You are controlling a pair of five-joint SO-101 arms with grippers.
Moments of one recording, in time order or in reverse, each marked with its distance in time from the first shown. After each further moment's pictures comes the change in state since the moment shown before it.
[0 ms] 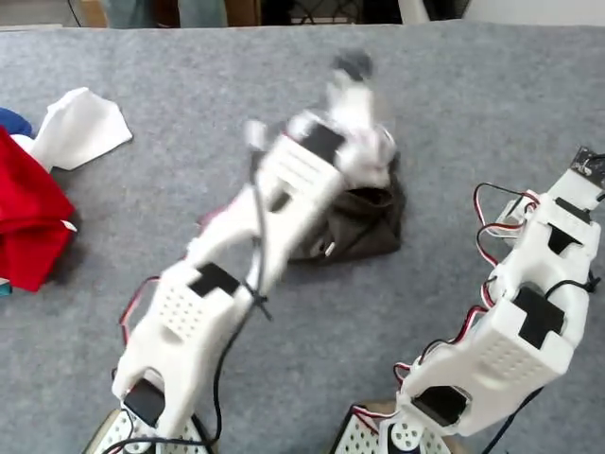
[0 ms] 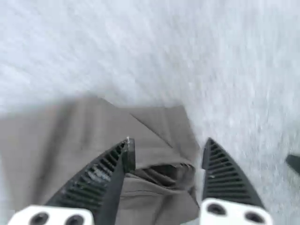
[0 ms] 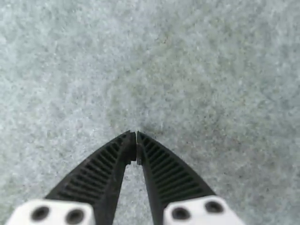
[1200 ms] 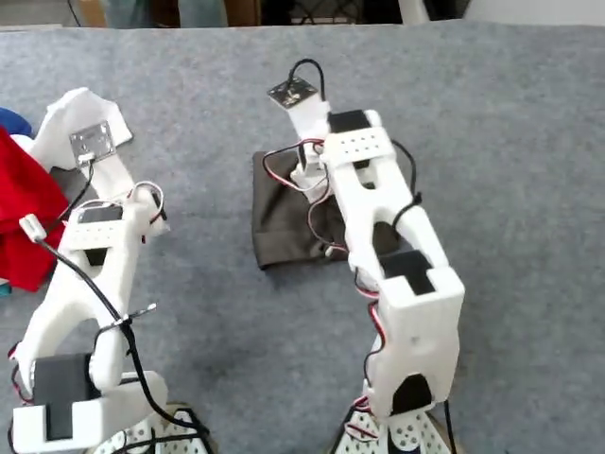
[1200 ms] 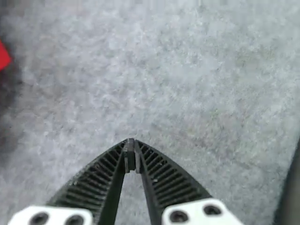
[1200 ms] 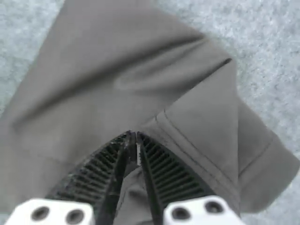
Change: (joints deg) left arm -39.1 -50.7 98.5 -40.5 -8.6; right arm -51.9 10.7 -29.4 28.0 22.9
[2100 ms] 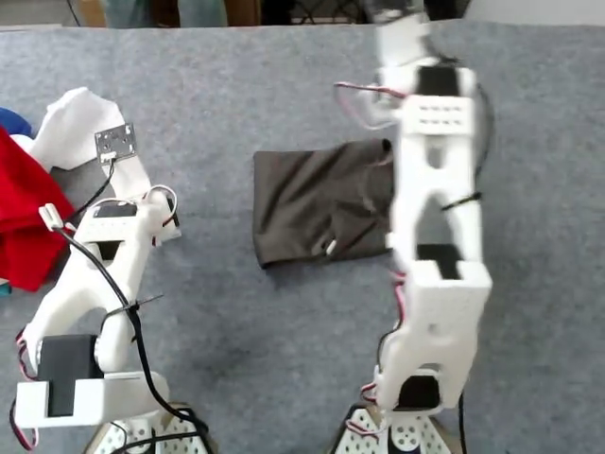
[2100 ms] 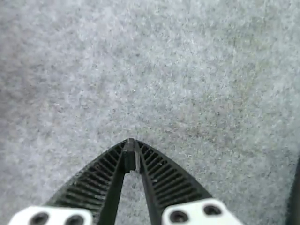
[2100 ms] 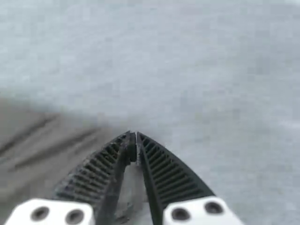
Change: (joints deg) left arm 2.4 5.5 -0.9 -1.1 -3.5; right arm 11.3 3.6 -29.6 6.0 0.0
